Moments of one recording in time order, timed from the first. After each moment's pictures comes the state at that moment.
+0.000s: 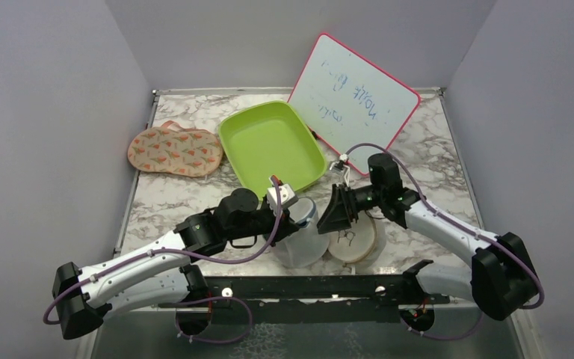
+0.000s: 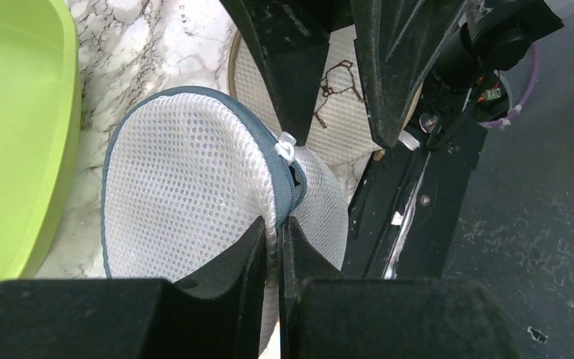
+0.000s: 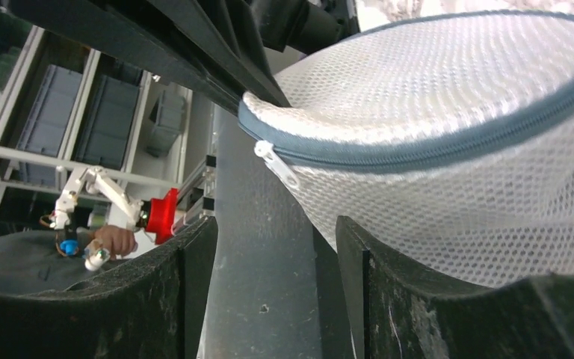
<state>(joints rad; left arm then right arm) -1.04 0.85 0.68 -0.25 0.18 -0.19 0.50 1.18 0.61 0.02 -1.22 0.47</state>
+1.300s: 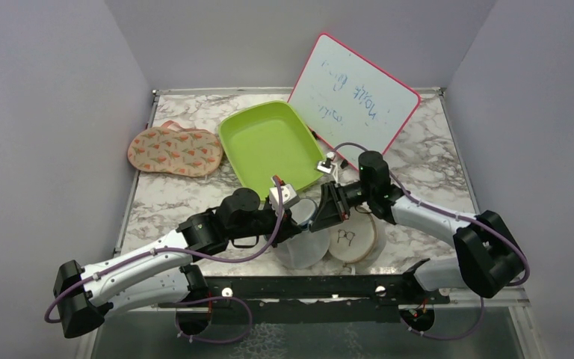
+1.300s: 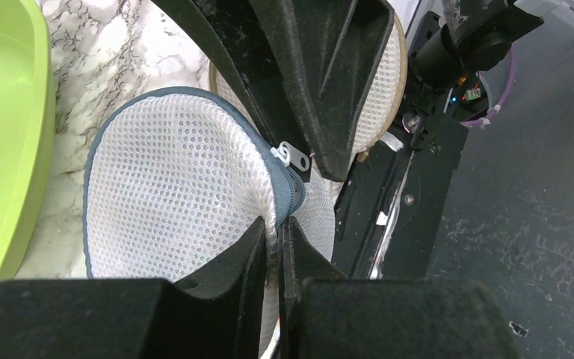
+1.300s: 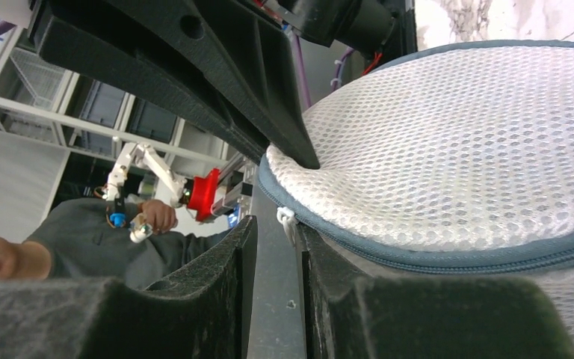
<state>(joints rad) -1.04 0.87 0.68 -0.22 0.22 -0.21 0.56 1.35 0.62 0.40 -1.35 0.73</state>
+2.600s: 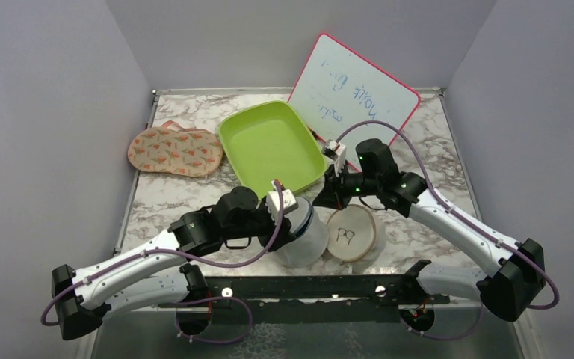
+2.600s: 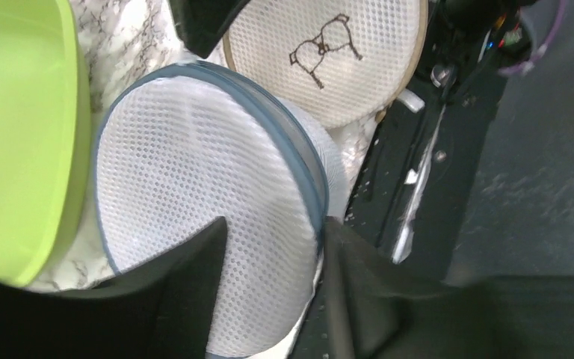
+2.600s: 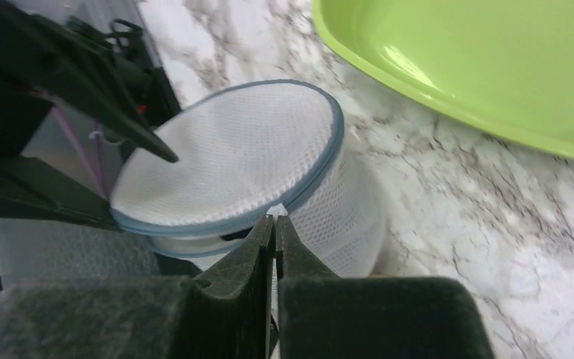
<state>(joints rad) -1.04 0.84 0.74 -0.41 0.20 -0.05 0.66 1.19 0.94 -0.40 -0.55 0.12</state>
